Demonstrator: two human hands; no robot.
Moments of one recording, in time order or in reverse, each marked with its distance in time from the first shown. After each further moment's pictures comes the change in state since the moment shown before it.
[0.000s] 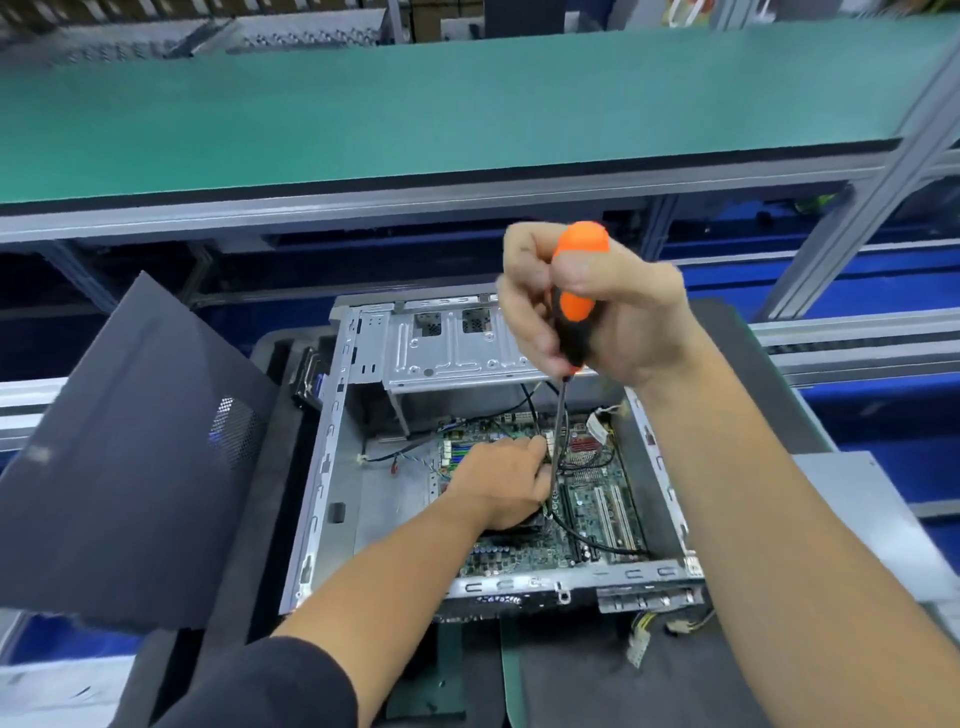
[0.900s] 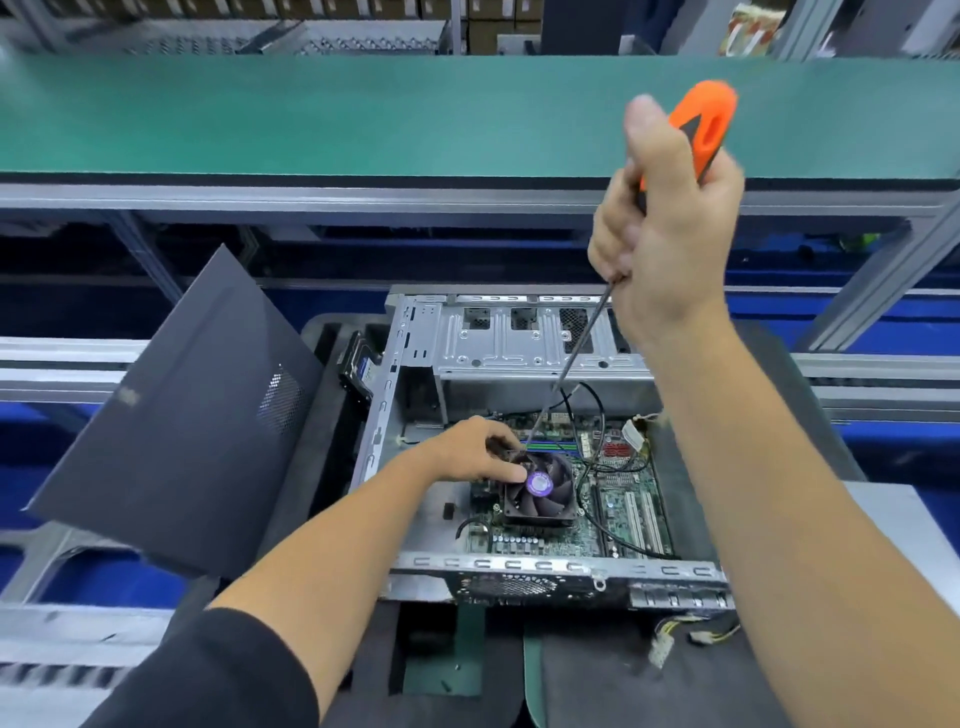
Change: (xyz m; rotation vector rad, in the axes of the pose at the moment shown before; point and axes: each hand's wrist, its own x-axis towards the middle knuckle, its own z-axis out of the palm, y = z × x) left_hand -0.036 -0.074 -0.038 -0.763 -0.247 -0.267; right_hand 0.036 -0.006 0.039 -0.099 0.651 -0.418
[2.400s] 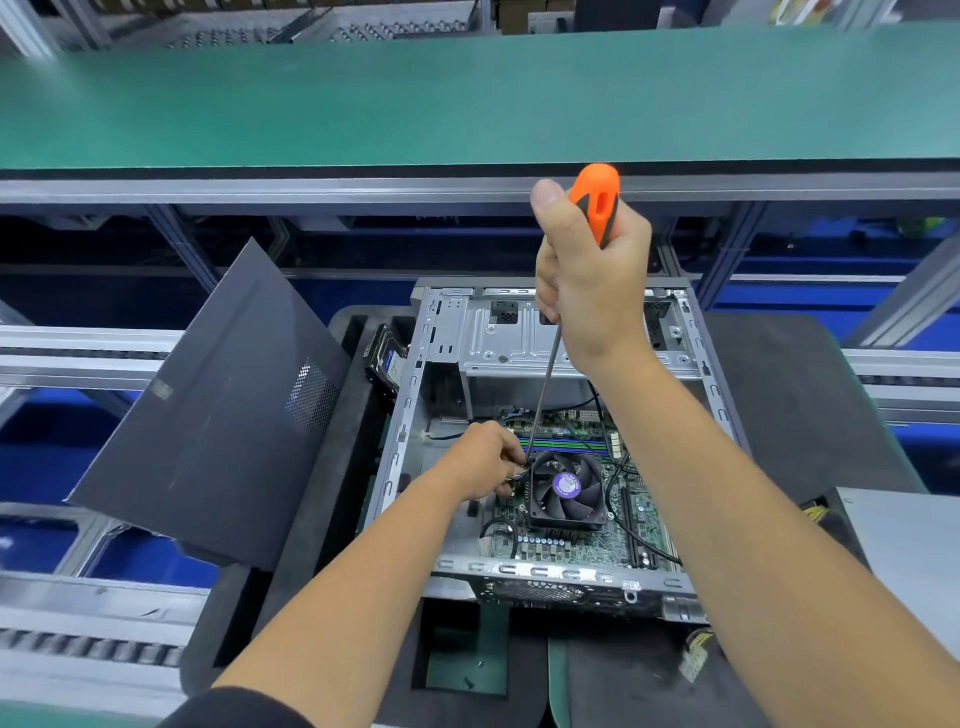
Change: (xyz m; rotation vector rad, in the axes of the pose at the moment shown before) left_hand -0.011 -0.010 0.017 -0.049 0.217 -0.172; right_hand -0.010 0.062 0.024 -0.082 -0.051 0.083
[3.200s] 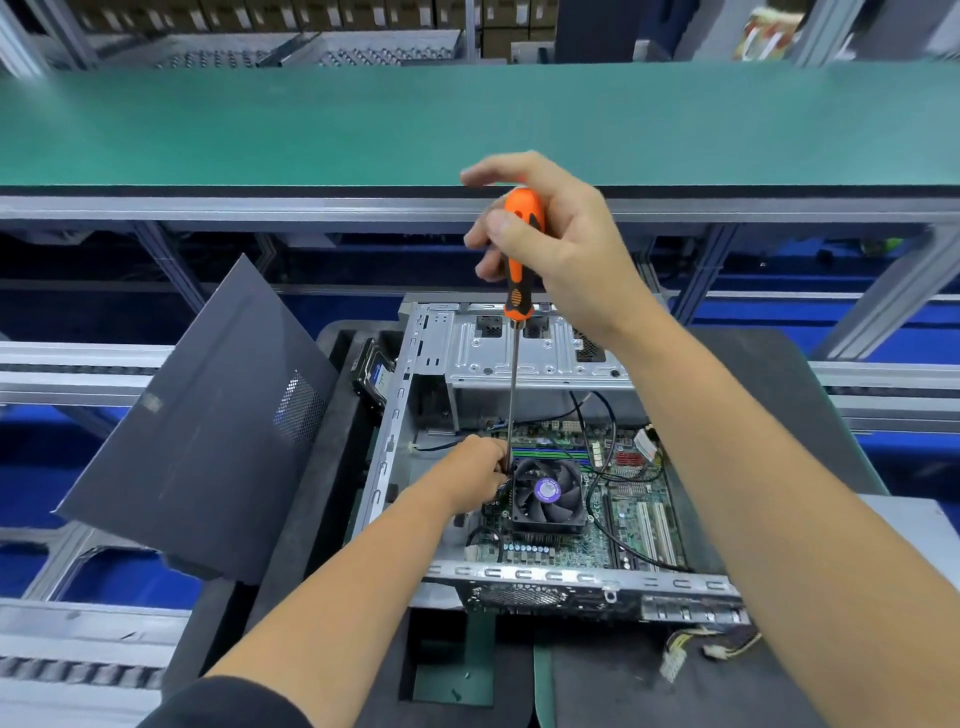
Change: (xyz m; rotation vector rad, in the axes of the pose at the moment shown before) left_hand -0.001 0.007 0.002 0.403 0.006 0.132; right_hand 0.015 -0.039 -0.009 -0.350 -0.412 -0.030
